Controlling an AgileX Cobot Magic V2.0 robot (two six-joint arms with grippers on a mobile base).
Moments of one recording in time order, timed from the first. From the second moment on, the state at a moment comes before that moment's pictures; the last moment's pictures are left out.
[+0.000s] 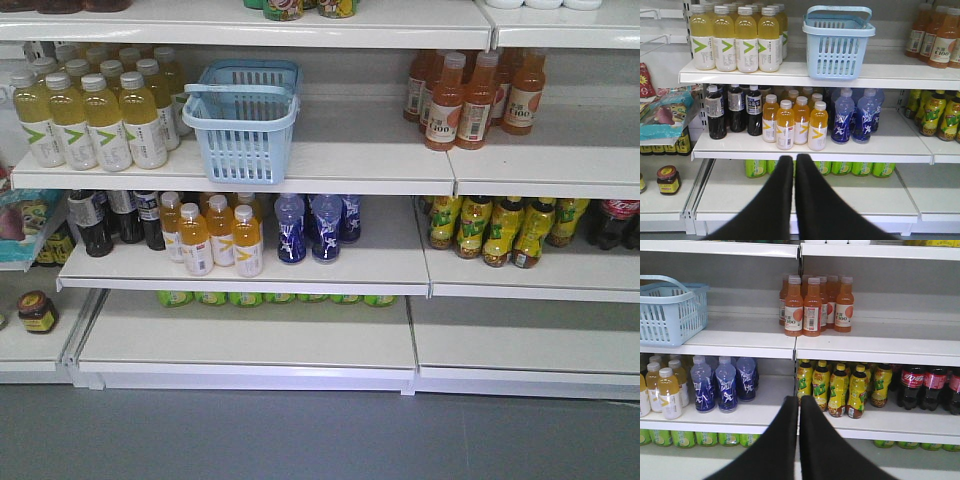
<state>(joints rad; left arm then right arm) -0.07 -0.01 0.03 0.21 0.24 -0.35 0.02 -0.01 0.03 -0.30 0.14 0.26</state>
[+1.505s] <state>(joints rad) -0.07 -0.01 0.03 0.21 0.24 -0.35 0.02 -0.01 0.03 -0.30 0.14 0.26</state>
